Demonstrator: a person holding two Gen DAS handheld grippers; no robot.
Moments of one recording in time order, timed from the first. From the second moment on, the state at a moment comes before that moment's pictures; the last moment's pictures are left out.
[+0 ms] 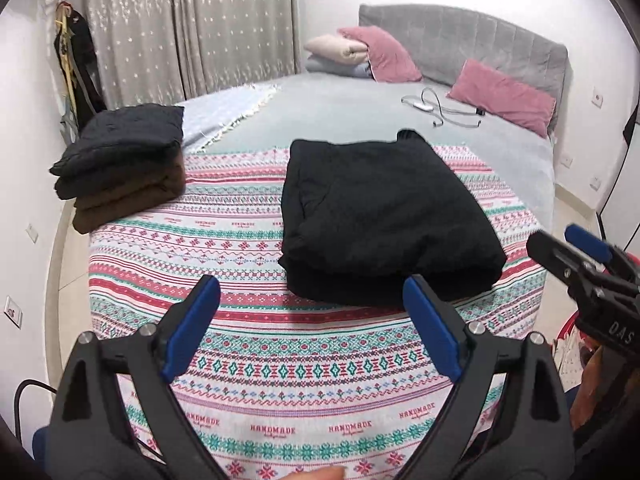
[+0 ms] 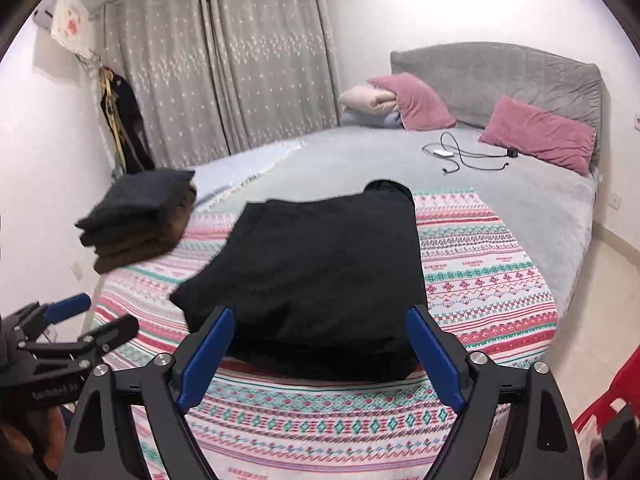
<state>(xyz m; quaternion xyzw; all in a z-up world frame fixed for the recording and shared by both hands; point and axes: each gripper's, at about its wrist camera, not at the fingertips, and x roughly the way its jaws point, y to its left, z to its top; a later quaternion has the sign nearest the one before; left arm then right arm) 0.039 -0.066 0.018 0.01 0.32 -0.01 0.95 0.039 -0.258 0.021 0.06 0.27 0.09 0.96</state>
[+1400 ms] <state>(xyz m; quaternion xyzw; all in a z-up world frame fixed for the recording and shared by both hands) 0.043 -0.065 -0.007 0.02 0.34 0.01 0.94 0.032 -0.229 -0.005 0.03 0.28 0.03 0.96</state>
